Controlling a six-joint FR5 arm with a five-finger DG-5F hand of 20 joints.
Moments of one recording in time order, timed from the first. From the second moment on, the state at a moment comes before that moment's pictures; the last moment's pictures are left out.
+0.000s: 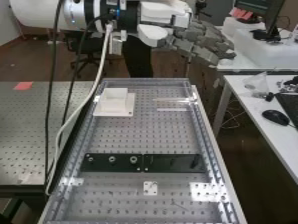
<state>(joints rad) 1.50 -1.88 -1.39 -3.09 -1.59 -0.64</state>
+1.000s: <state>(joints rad) 1.49 -1.90 -1.37 -3.09 -1.62 -0.63</state>
